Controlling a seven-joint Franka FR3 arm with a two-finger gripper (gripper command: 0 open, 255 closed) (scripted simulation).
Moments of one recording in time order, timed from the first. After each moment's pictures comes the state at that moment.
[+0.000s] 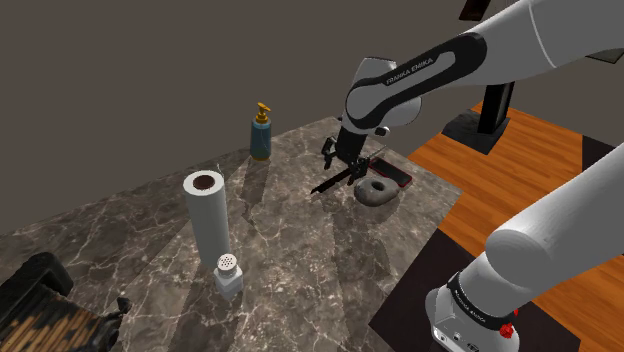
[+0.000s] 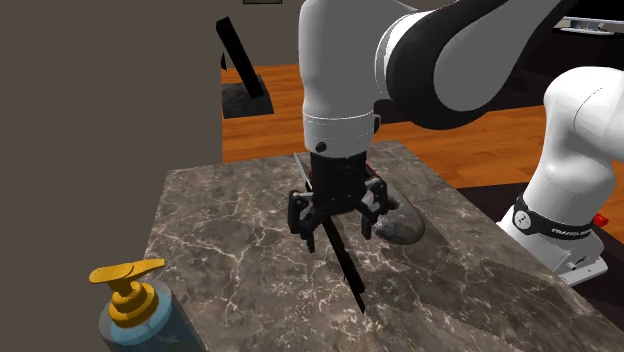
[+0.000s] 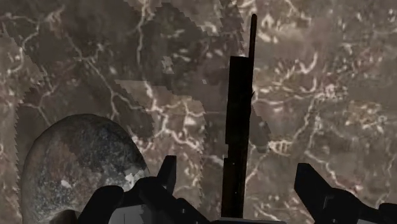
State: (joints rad) arm -0.26 -0.09 0.33 -2.49 0.22 2.36 1.34
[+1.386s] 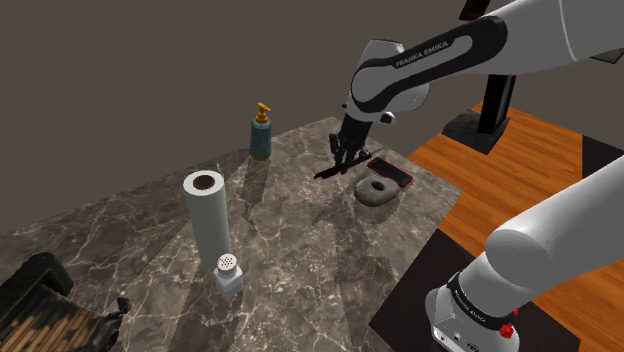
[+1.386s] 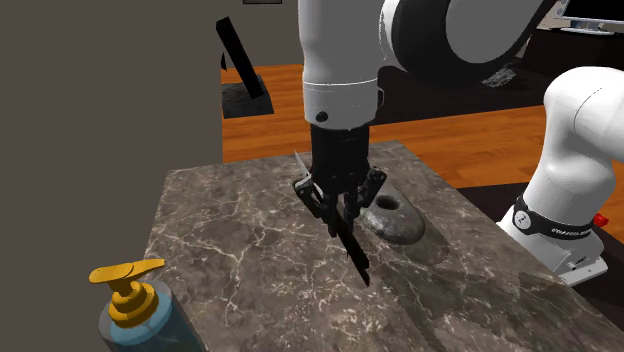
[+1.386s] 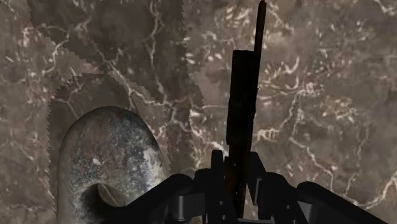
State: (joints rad) arm -0.27 -0.17 0.32 -2.46 0.23 2.26 1.33
